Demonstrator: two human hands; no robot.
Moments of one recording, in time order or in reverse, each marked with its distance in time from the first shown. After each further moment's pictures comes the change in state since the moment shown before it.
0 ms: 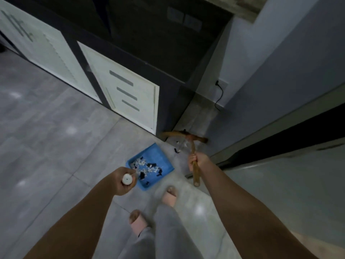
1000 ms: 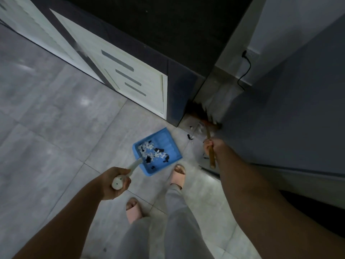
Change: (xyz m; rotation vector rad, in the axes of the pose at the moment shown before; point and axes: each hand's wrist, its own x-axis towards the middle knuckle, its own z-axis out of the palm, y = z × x) left_hand 0.040 0.086 -0.006 0.085 0.116 -0.187; right_hand 0.147 -0.089 0.030 -0.302 0.146 0.017
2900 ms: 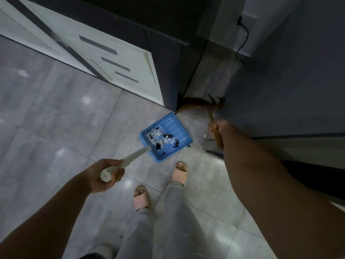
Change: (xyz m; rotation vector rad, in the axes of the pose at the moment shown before) left_hand 0.026 0.011 -0.034 0.055 -0.141 -0.072; right_hand 0.034 0.007 -0.040 0.291 0.027 -0.019
